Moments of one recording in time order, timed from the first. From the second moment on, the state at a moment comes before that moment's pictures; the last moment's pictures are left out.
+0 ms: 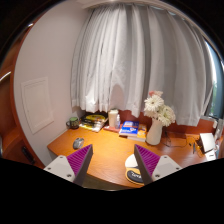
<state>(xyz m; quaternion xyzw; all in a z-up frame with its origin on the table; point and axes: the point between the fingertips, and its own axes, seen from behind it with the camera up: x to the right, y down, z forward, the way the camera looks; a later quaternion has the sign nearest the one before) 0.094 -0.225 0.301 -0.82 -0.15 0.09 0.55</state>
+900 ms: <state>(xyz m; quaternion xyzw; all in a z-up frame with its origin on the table) -0.227 -0.083 0.001 -0.91 -0.11 0.07 0.39</state>
